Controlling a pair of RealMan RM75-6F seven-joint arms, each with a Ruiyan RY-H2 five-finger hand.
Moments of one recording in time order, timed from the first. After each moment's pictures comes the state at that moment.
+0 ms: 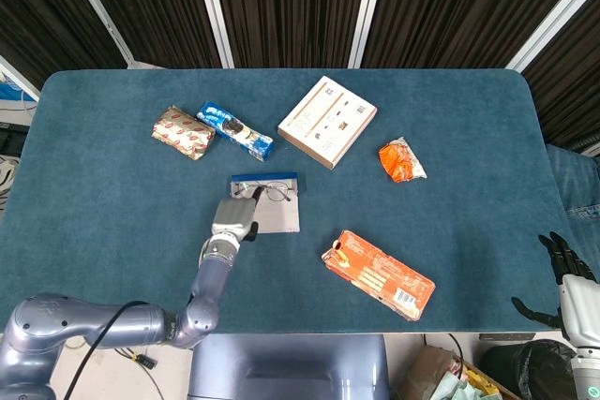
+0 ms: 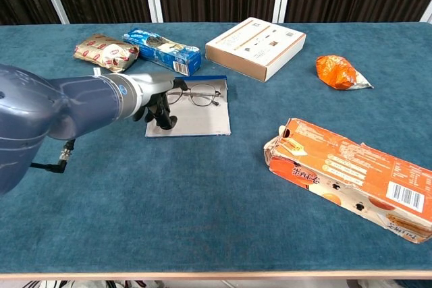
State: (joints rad) left arm -1.05 -1.82 -0.32 -1.43 0.24 1.06 0.84; right arm 0.00 -1.04 0.07 -1.78 -1.37 1.44 0.09
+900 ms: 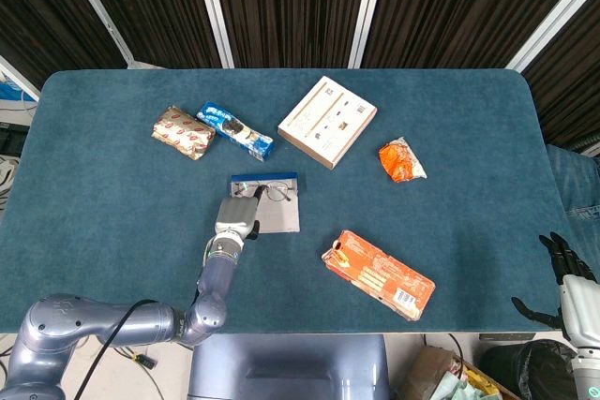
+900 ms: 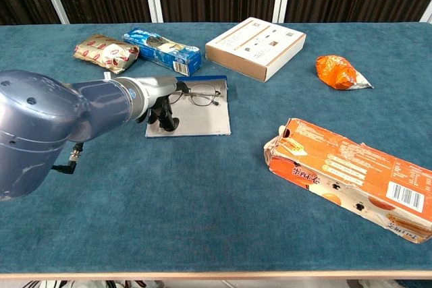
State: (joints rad) left arm -1.07 -1.87 -0.33 -1.35 0.22 1.06 0.86; right arm 0.00 -1.04 0.07 -1.78 -1.36 1.44 0.09
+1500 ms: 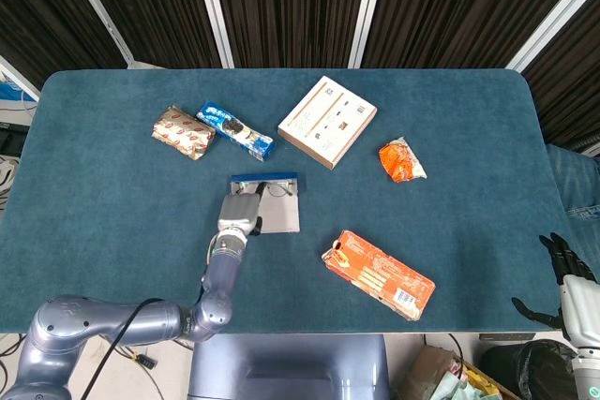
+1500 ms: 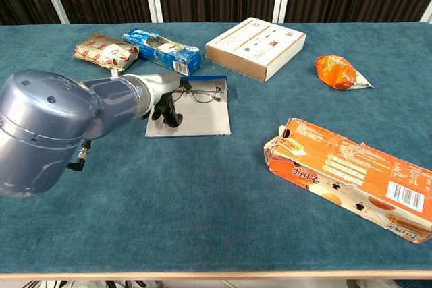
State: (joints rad) left arm -1.09 -1.90 -0.36 -1.29 0.22 1.06 0.86; right arm 0.00 -1.04 0.07 -1.78 -1.36 1.43 0.09
